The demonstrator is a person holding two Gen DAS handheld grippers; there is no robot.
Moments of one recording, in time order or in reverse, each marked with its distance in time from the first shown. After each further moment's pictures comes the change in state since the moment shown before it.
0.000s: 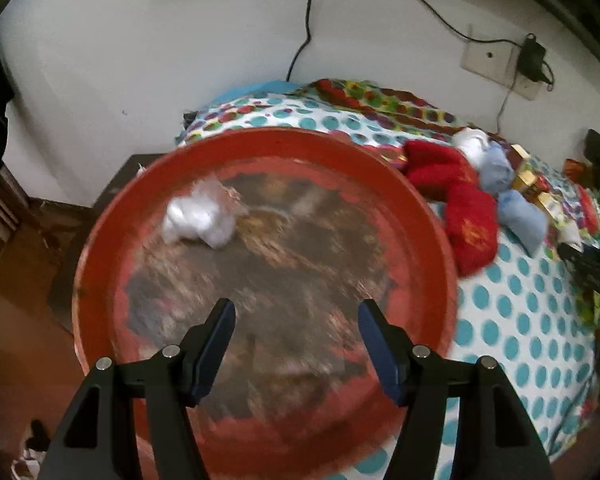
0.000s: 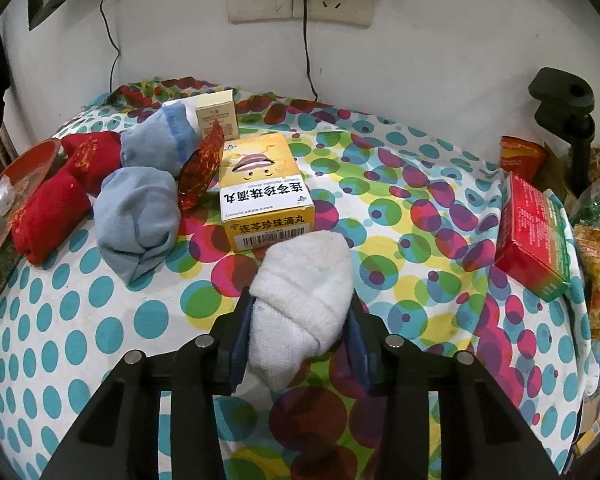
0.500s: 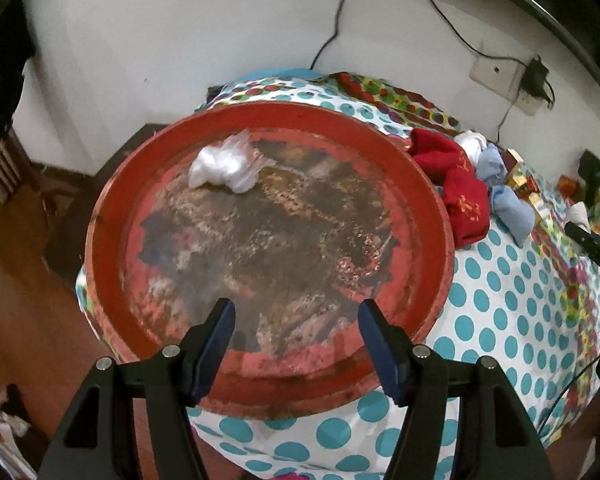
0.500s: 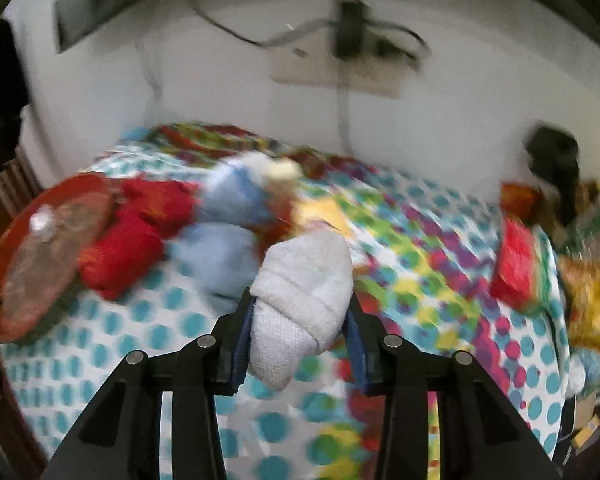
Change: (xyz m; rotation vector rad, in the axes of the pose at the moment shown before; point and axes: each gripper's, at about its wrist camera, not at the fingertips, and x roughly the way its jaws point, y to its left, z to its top) left arm -0.018 0.025 -0.040 -0.122 0.006 -0.040; right arm -0.070 0.054 0.028 -0.023 -0.093 0.060
